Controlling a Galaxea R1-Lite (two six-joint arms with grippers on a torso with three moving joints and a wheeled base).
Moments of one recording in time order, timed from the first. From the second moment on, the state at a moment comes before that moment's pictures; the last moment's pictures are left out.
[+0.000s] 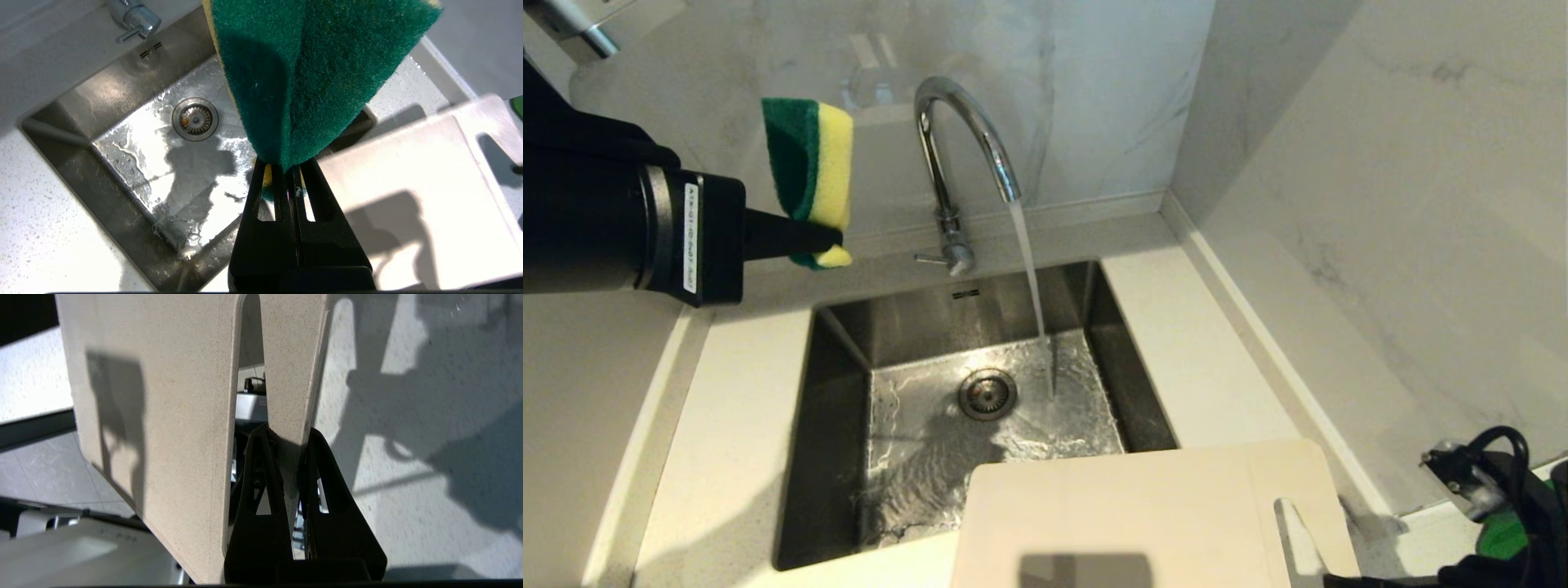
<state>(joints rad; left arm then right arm) -0.85 1.42 -1.49 0.42 0.31 -0.09 0.36 1.06 -0.50 0.14 0.01 0.32</state>
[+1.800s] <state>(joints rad) -0.85 1.41 -1.43 0.41 0.31 -0.12 0.03 1.47 -0.41 -0.21 0.21 0.16</state>
